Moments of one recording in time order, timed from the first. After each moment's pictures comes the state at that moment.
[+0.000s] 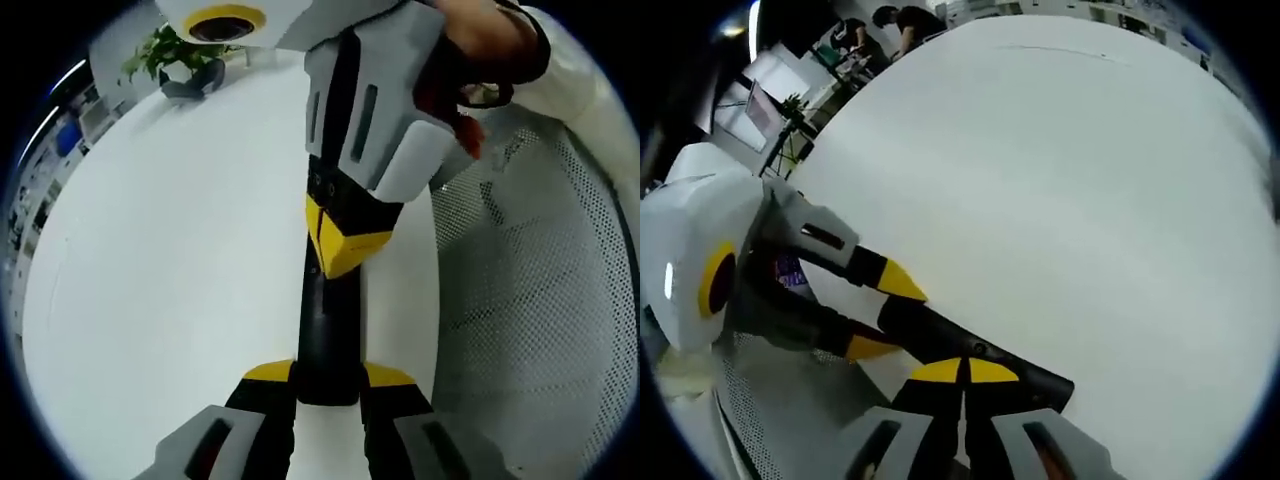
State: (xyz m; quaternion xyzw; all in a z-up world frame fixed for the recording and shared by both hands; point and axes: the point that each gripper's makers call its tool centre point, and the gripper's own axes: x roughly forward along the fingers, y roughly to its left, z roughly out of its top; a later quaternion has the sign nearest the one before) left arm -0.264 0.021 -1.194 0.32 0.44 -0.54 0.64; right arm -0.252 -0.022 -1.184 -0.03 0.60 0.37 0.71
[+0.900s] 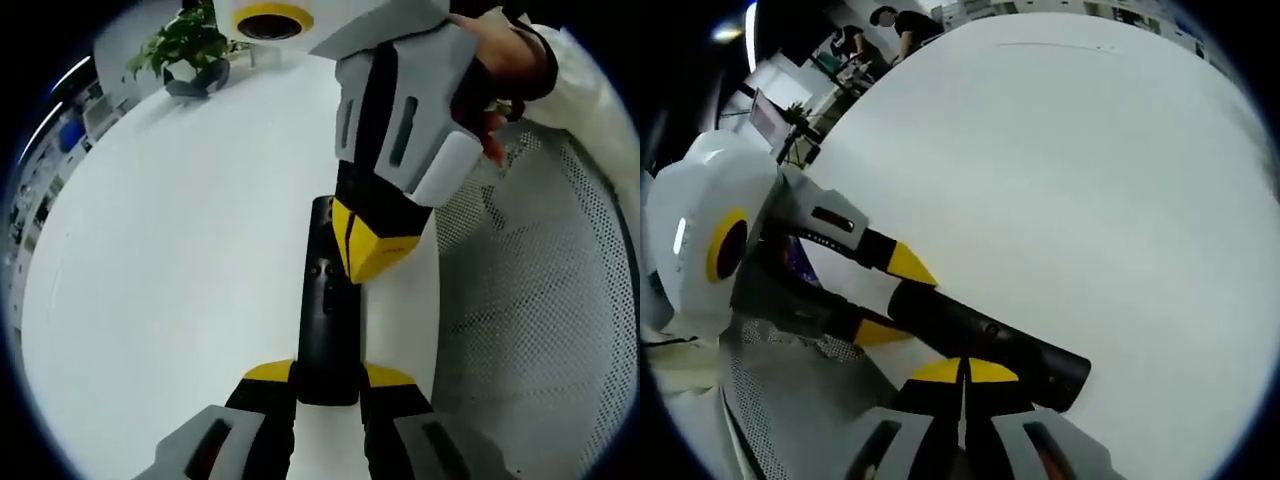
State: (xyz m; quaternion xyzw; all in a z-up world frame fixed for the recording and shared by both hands) left arm -0.263 0.020 -1.195 0.31 0.44 -0.54 0.65; right arm -0.264 -0.022 -1.187 -0.02 0.60 0.38 0.70
